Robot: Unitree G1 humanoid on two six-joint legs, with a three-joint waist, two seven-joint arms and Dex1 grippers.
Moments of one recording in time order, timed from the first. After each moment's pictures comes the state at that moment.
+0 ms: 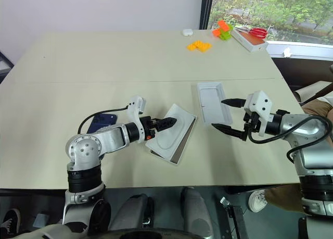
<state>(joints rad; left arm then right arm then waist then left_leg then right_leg) -0.44 -0.01 0.18 -0.30 -0.82 1.37 -0.05 -0.26 -0.84 -0.16 -0.01 0.40 0.17 1.16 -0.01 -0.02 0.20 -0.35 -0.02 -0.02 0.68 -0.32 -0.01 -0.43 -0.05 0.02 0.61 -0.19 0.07</state>
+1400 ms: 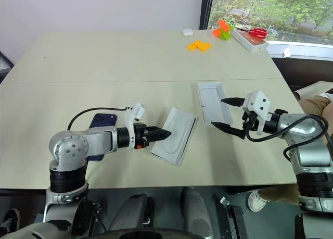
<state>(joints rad) -0.45 0.19 0.13 -0.38 -0.89 1.48 -0.22 -0.28 -0.82 -0.15 0.04 0.38 0.12 1.15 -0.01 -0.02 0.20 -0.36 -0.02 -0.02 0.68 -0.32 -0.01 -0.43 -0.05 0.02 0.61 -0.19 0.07</state>
